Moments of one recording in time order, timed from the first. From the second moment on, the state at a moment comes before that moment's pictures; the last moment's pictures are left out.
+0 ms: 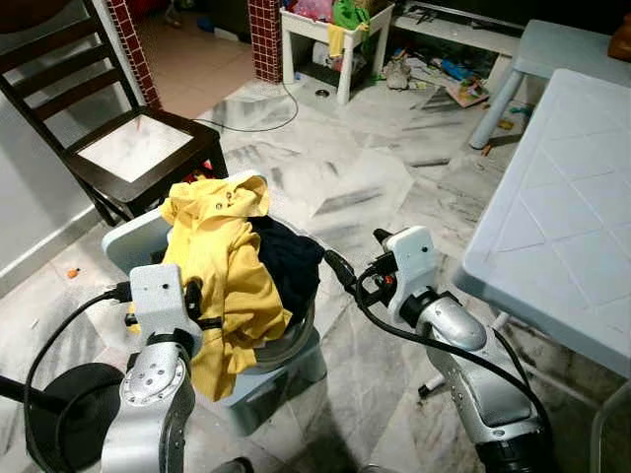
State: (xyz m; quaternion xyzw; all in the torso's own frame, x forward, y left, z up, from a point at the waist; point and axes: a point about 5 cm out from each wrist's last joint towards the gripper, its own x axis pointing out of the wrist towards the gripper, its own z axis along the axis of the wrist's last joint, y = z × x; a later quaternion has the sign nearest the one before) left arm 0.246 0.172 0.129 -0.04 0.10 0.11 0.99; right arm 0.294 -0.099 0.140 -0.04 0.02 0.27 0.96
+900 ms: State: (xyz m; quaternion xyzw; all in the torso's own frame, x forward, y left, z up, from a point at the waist) left arm 0.271 0.198 0.135 -0.28 0.08 0.16 0.94; right arm 0.296 -0.095 0.141 -0.04 0.01 0.27 0.96
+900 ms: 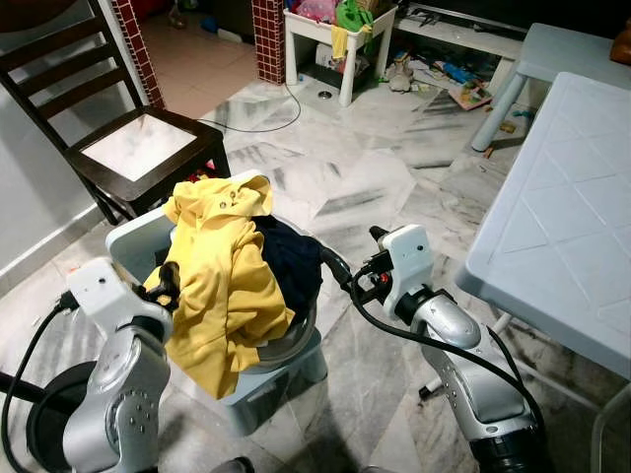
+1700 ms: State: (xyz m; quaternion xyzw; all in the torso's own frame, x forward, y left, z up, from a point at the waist) left arm 0.216 0.187 0.079 -0.28 0.27 0.14 0.91; right arm 0.296 -0.086 0.138 -0.04 0.01 0.28 0.96
